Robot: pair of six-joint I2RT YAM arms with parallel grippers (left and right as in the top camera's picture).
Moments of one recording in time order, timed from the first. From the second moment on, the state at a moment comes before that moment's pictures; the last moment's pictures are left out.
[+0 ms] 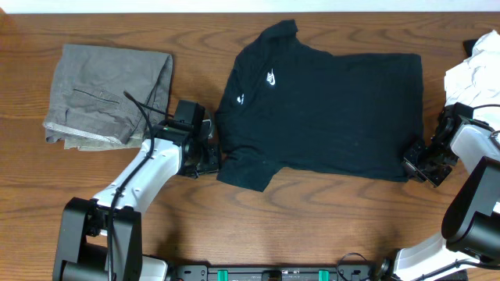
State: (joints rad) left arm -0.25 1.58 0.88 -0.70 0.27 -0.32; right arm -0.41 1.80 1.01 -0.85 -0.03 0.44
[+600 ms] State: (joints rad) left arm -0.28 1.58 0.83 -0.67 0.28 -0.27; right arm -0.41 1.80 1.01 -0.85 -0.03 0.44
